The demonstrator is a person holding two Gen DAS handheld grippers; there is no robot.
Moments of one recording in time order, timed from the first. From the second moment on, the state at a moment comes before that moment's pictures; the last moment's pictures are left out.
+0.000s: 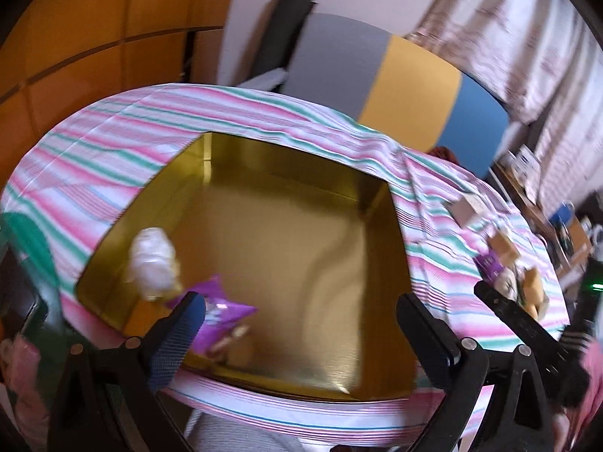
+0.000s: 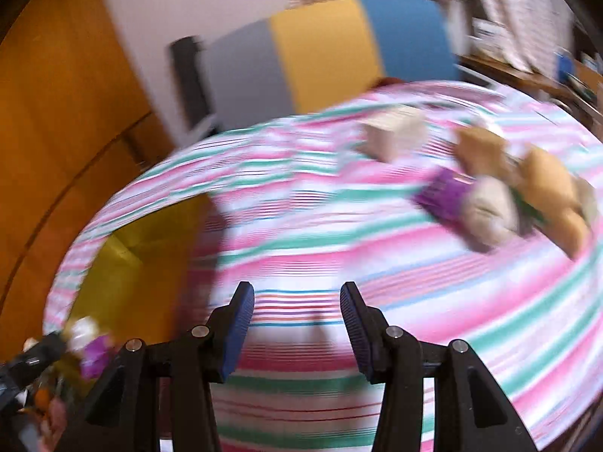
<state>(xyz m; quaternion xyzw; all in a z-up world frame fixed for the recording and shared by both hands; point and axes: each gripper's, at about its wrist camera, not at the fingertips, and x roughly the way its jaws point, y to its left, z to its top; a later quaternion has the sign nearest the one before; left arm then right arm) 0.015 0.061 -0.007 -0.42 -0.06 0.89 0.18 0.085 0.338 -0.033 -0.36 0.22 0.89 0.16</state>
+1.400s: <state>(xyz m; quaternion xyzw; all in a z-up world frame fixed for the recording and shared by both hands) 0.038 0.177 -0.009 -0.44 0.02 0.85 0.28 0.113 0.480 -0.067 -0.29 0.25 0.89 0.23</state>
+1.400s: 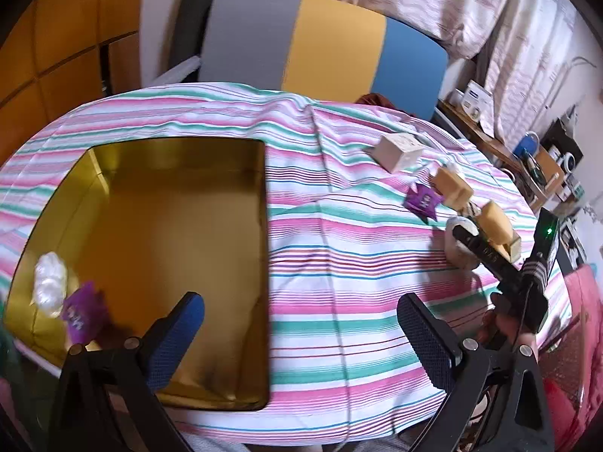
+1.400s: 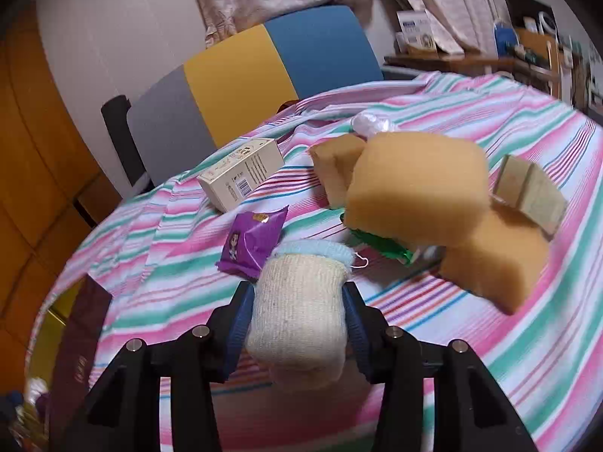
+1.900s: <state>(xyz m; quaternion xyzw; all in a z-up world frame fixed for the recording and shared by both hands) 0.001 0.306 -0.027 -0.41 0.09 0.84 0.34 0.141 0.484 -0.074 -0.24 0.27 0.89 0.29</state>
